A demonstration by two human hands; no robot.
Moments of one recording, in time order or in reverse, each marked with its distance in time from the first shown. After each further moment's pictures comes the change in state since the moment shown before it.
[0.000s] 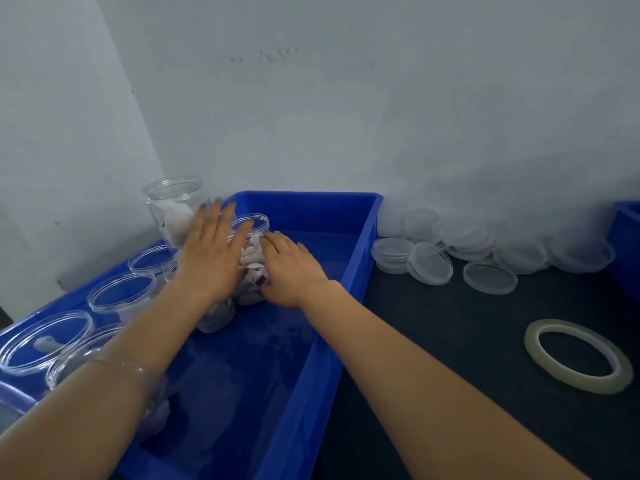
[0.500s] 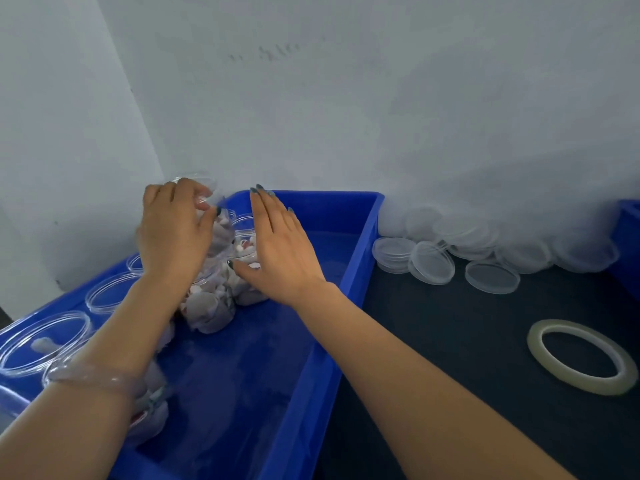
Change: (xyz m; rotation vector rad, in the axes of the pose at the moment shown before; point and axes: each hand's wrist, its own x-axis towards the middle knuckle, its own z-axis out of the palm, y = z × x) left_hand 0.001 -0.025 -0.036 -0.594 0.435 -0.375; right_hand 0.003 -0.012 -0.004 0.058 0.440 -0.122
